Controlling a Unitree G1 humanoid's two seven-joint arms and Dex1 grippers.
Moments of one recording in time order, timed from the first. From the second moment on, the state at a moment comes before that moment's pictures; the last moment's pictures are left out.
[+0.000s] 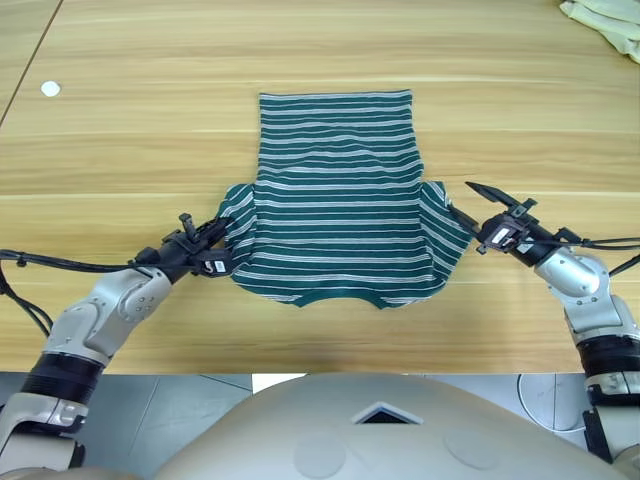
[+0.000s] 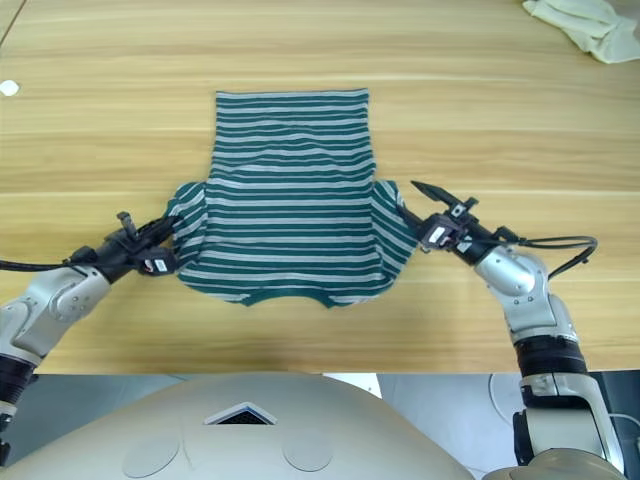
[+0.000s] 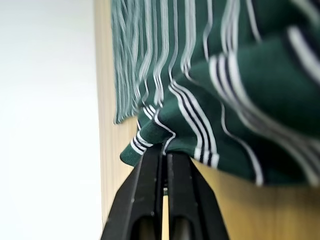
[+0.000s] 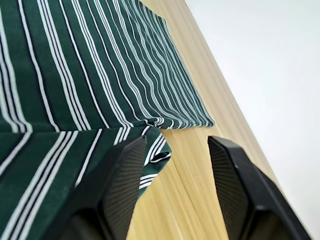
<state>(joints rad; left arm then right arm) 0.16 0.85 -0.22 0.07 0.68 -0.47 -0.13 0.03 -0.71 0.05 0.35 -0.20 -0.72 0.44</state>
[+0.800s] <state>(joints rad) -0.04 0.72 -0.36 0.13 0.72 -0.68 -0.09 -0.04 -0.65 0.11 0.44 -0.23 -0.74 0.41</state>
